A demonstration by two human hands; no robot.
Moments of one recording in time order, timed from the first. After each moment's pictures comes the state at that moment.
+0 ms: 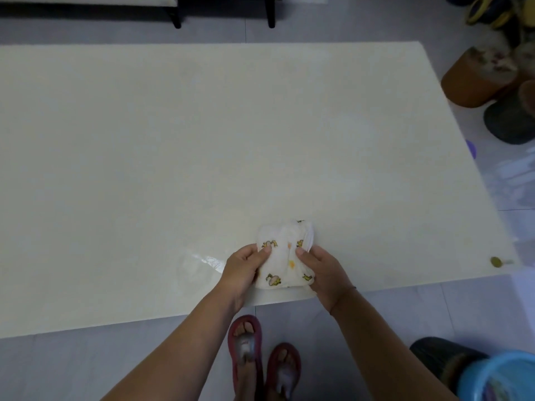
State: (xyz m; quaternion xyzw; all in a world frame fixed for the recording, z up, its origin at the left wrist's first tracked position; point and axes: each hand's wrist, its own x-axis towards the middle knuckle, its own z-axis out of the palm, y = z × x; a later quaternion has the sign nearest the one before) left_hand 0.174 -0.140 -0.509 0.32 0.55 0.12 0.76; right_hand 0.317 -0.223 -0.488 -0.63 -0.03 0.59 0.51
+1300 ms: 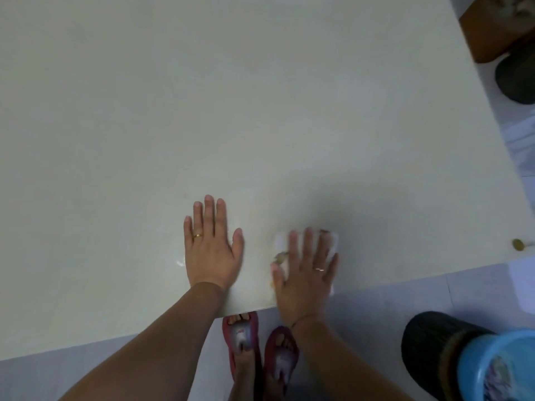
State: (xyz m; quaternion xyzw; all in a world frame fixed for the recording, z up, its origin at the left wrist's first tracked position) left_hand 0.168 -0.109 -0.593 0.84 0.54 -0.02 0.12; right_hand 0.280 -0.236 -0.571 -0.90 -0.42 0.12 -0.03
